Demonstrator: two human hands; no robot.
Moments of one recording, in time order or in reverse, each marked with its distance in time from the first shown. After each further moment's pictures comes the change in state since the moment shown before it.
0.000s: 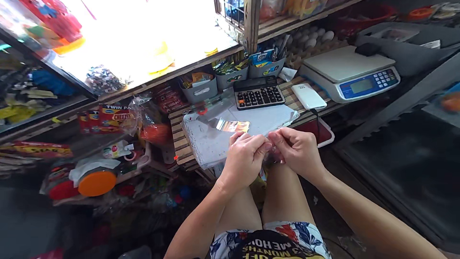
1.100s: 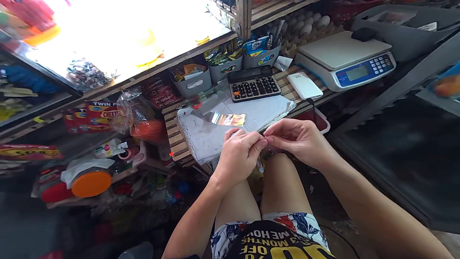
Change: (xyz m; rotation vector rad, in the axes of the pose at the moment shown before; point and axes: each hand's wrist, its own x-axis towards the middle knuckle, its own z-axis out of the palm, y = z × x) left_hand -0.007 -0.008 -0.002 0.022 -0.082 0.021; right_hand 0.000 -0.002 -0.024 0.318 -0.220 0.140
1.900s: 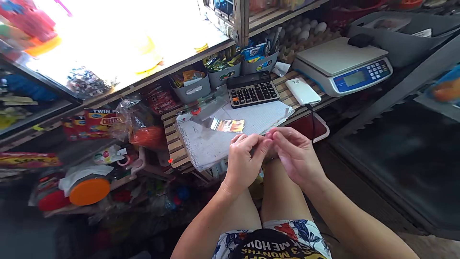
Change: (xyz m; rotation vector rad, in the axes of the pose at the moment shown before) left_hand 0.009 0.001 0.028 -0.277 0.172 -0.086; right_hand -0.004 0.017 0.034 0.615 0.411 0.100
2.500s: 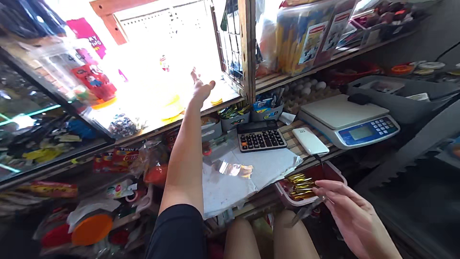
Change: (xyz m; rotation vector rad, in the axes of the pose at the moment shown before) left_hand 0.306 -0.051 -0.164 0.178 0.293 -0.270; right_hand 0.001 -0.031 -0.077 -0.189 0.028 -0.150
